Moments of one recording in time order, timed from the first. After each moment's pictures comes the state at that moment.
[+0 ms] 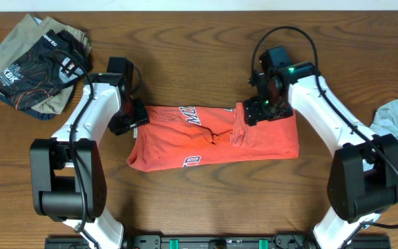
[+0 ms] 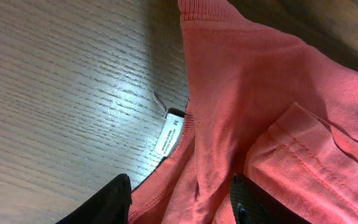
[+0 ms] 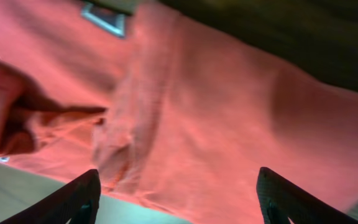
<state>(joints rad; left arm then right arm) -0.06 1.83 1.25 -0.96 0.03 -0.45 0.32 1.86 1.41 -1.00 -0.17 0.07</state>
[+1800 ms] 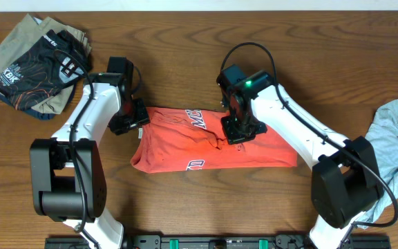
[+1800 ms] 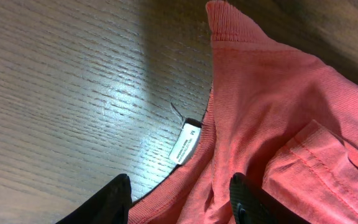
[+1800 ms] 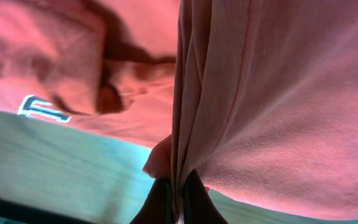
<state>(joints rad) -0.06 1.83 1.25 -0.96 0.04 -0.44 0.57 1.89 1.47 -1.20 -0.13 0.29</state>
